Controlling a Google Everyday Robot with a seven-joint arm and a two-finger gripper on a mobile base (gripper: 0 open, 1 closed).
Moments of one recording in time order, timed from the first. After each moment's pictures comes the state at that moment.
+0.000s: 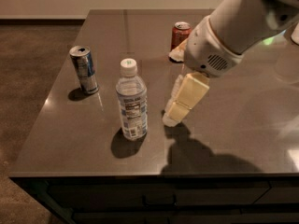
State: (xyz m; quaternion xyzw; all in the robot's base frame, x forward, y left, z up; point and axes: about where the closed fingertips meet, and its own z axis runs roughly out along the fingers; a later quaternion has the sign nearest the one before) arm 0.459 -0.053 0.950 -0.64 0.71 0.14 0.25
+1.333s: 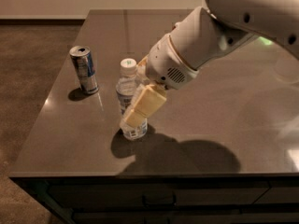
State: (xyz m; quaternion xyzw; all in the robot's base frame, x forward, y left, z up) arm 0.447 0.034 0.931 -0.65 0.67 0.25 0.27
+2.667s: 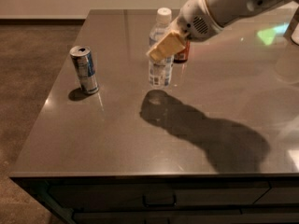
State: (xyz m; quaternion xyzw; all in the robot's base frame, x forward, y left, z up) arm 0.574 -0.034 0.982 -0.52 0.75 0.19 0.36
